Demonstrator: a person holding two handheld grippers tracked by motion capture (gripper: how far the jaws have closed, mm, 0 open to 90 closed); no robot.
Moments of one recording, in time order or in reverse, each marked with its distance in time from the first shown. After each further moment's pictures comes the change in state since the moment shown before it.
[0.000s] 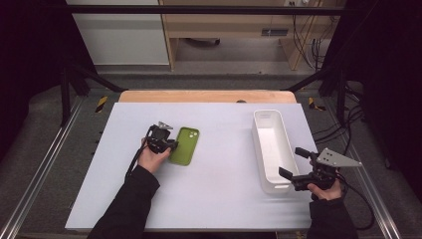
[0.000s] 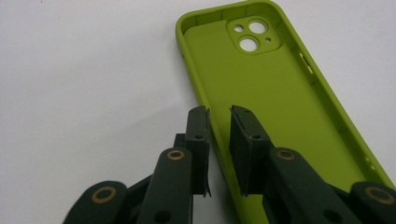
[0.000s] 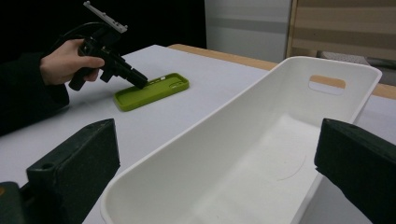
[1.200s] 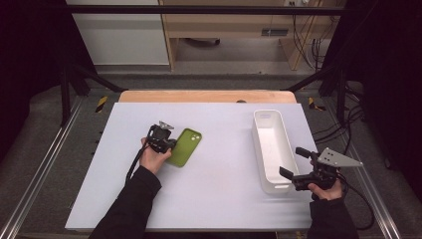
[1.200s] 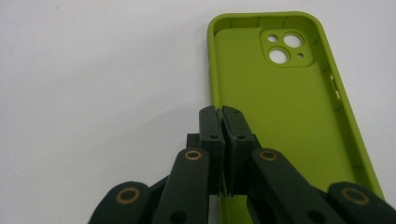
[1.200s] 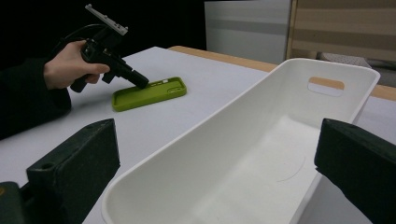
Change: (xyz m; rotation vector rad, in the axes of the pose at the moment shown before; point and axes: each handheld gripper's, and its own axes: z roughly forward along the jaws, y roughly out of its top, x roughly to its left) left arm -0.003 0.001 0.001 -0.005 0.046 0.004; right arm -0.001 0.001 -0.001 -0.006 -0.001 0.001
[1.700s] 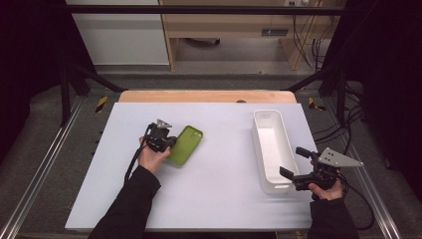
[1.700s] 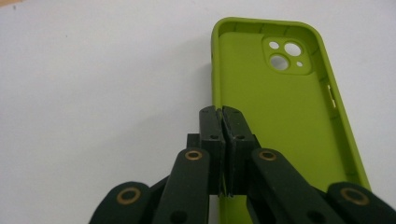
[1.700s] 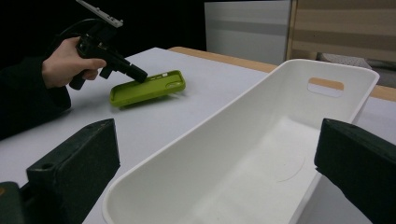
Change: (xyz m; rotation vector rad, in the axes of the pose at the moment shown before) left arm 0.001 0.004 -0.016 -0.079 -0.029 0.001; right arm 0.000 0.000 -0.001 -0.003 0.002 0.002
